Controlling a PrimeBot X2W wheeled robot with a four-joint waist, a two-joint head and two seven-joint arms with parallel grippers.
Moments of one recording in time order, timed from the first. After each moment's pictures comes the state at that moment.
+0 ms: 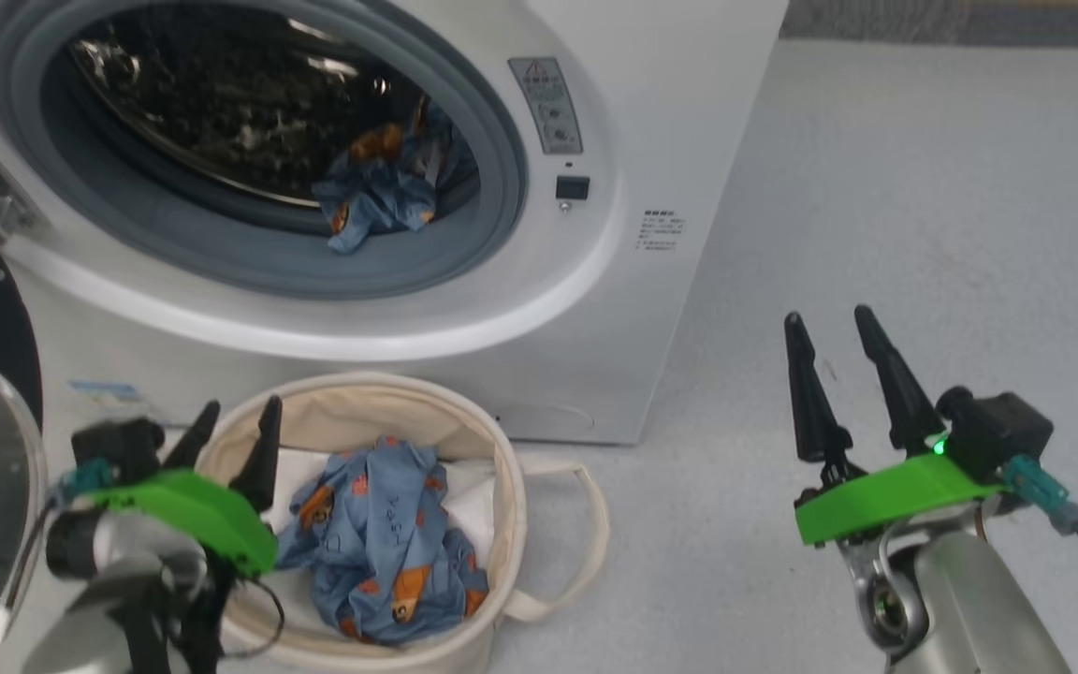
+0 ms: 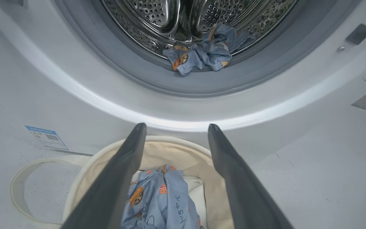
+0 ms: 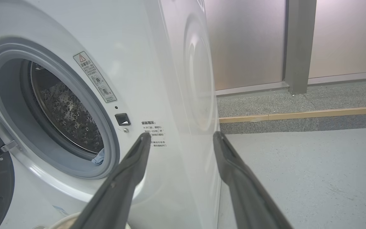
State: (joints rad) left arm -0.63 0.31 -0.58 0.90 -0.84 -0.11 -0.25; right arm -0.29 -0.05 0.11 0.25 0.27 0.12 -0.25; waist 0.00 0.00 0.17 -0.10
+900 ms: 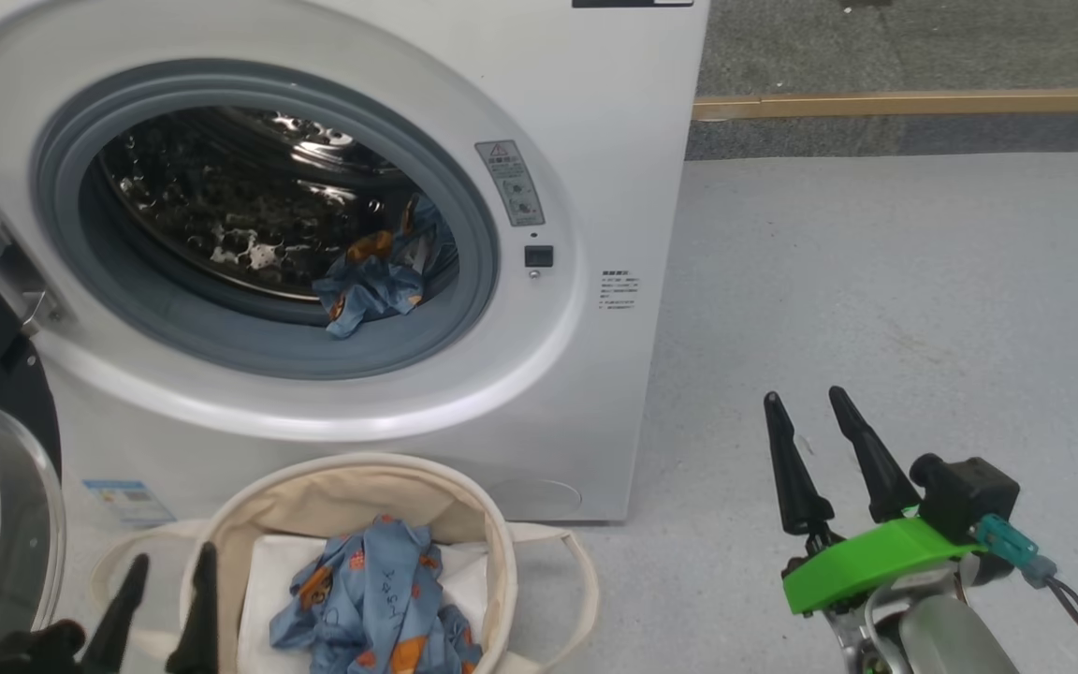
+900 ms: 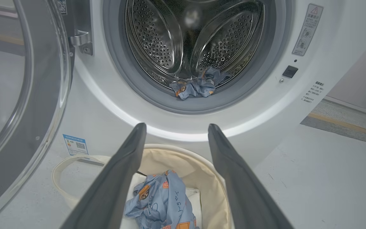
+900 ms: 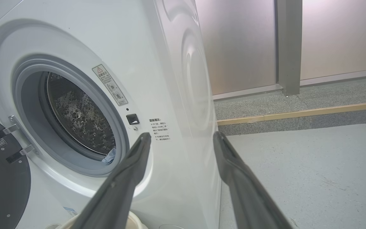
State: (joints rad) left arm -0.01 0.40 -0.24 0.24 -0.70 0.07 -0.25; right arm -0.19 -0.05 0.15 0.29 0.31 0.12 -0.25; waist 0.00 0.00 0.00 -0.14
